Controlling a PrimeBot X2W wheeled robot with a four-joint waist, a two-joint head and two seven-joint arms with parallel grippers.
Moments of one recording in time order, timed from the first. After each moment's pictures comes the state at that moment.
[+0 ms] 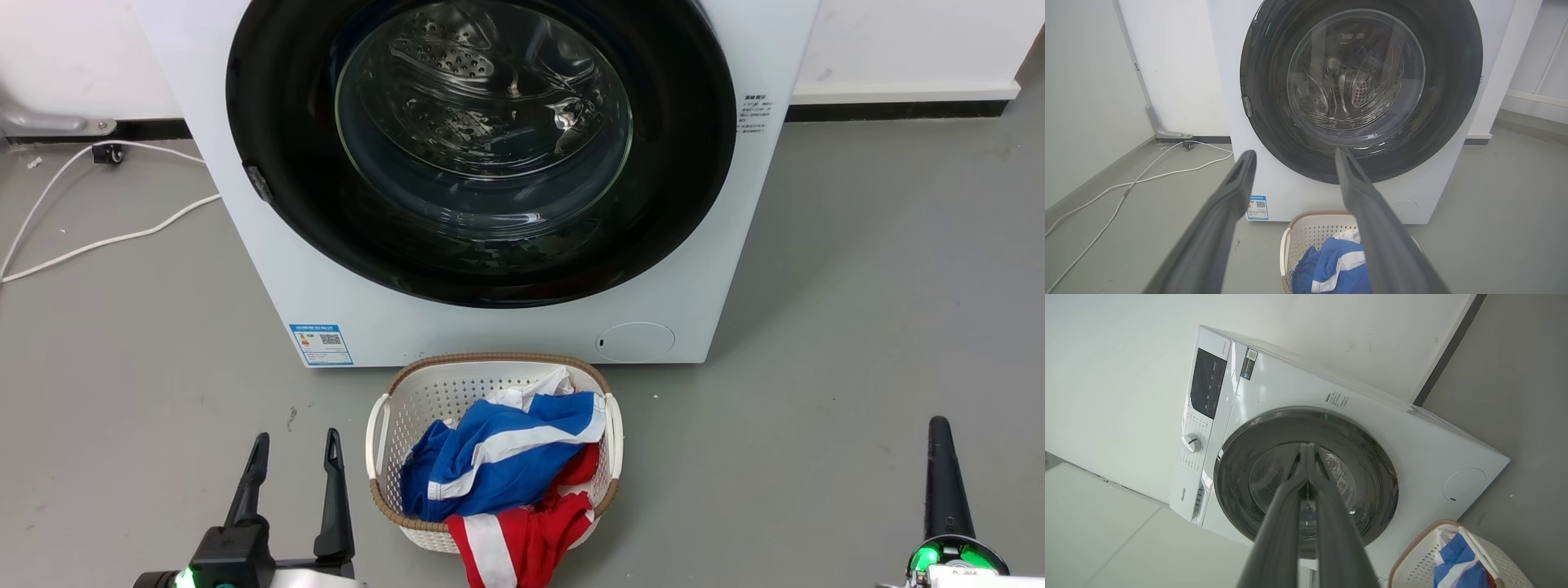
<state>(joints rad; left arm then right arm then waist) 0.12 0.05 -0.03 0.01 -0.08 0.06 -0.26 0.17 -0.05 -0.02 -0.09 1.23 0.13 -0.26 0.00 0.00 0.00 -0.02</state>
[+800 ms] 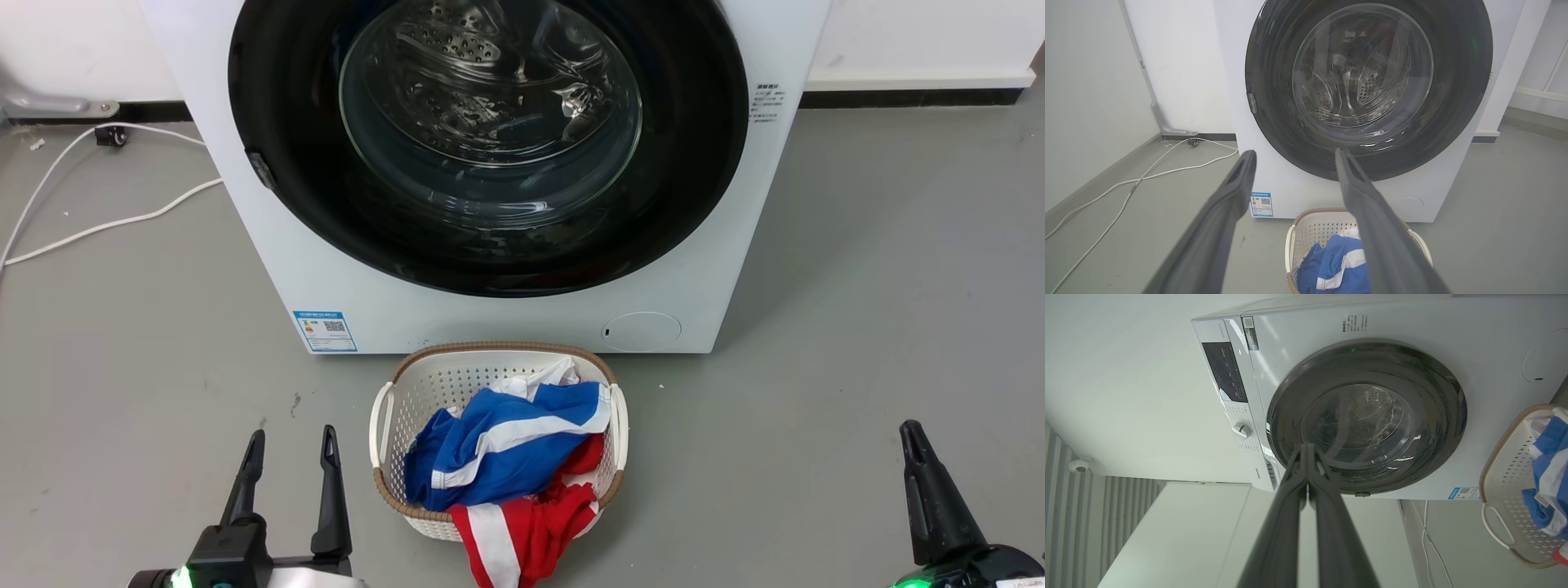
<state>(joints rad) 0.12 0.05 -0.03 0.00 -0.07 0.06 -0.26 0.22 -0.08 -0.05 -0.18 1.74 0.13 0.07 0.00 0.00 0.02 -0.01</state>
